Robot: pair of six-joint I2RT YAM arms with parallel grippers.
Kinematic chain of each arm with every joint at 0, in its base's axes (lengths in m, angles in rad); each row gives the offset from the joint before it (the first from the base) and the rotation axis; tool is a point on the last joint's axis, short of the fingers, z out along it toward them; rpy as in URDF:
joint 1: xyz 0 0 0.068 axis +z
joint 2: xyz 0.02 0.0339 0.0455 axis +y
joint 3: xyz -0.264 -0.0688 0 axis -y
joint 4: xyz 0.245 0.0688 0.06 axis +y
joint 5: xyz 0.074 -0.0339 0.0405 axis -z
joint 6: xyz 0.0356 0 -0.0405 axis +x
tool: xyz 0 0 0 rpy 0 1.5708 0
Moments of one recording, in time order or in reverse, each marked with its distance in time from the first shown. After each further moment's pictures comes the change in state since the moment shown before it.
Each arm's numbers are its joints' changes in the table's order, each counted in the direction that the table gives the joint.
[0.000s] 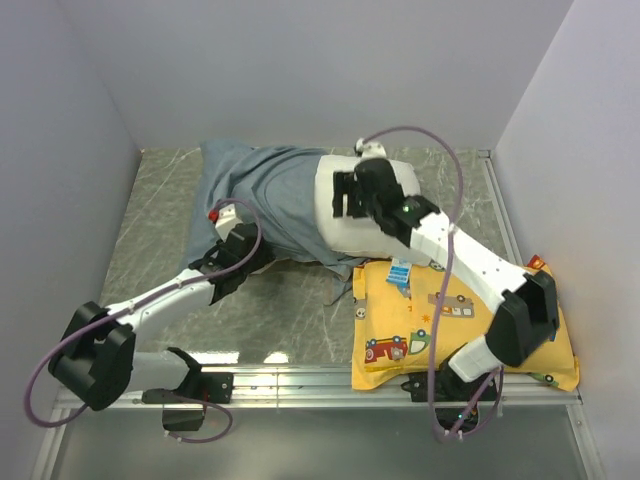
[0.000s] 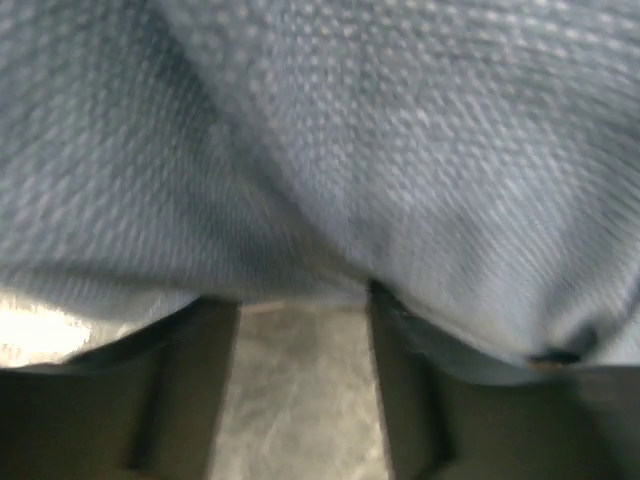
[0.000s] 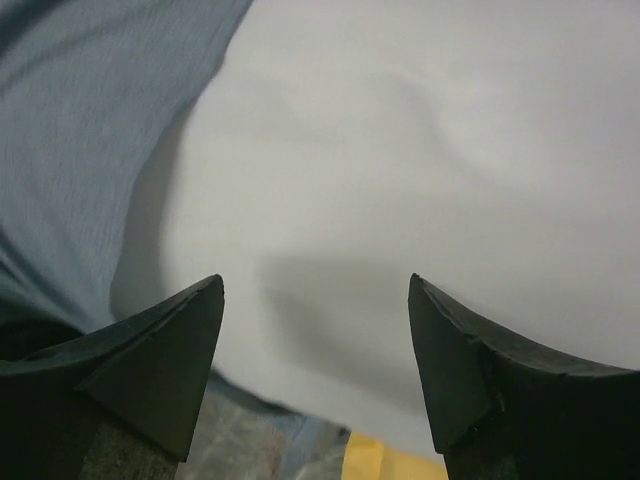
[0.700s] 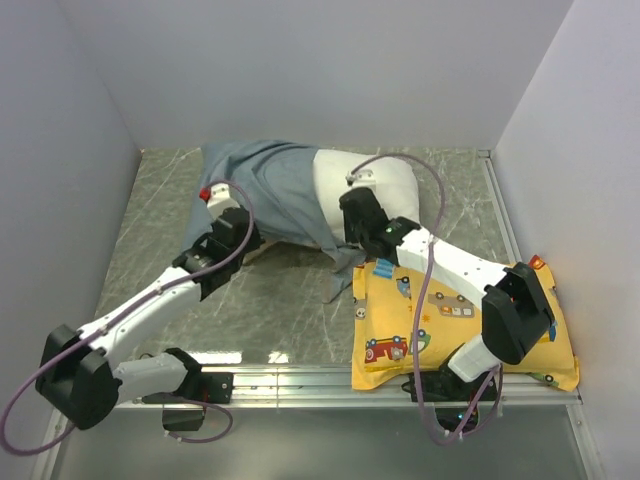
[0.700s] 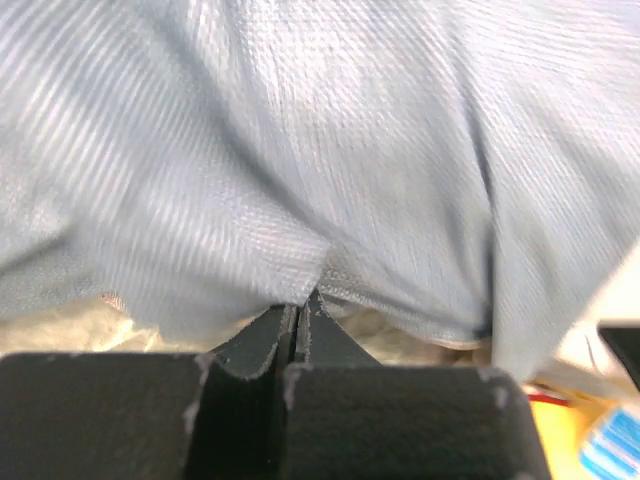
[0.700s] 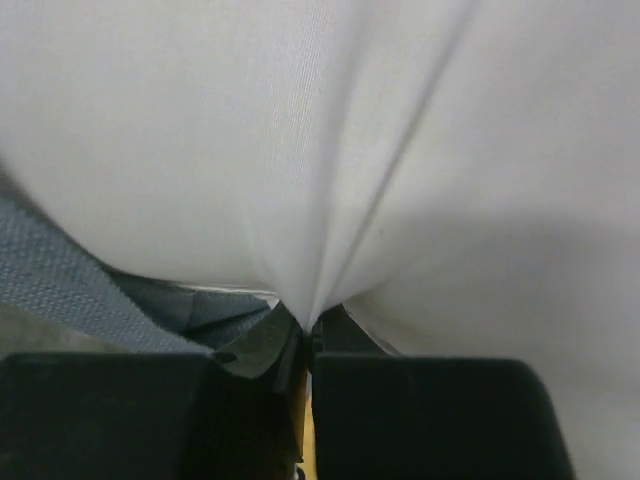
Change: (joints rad) left arm -0.004 -0.079 0.125 0.053 -0.091 0.127; right arm 0.100 -0.022 -0.291 -0.104 0.170 0.007
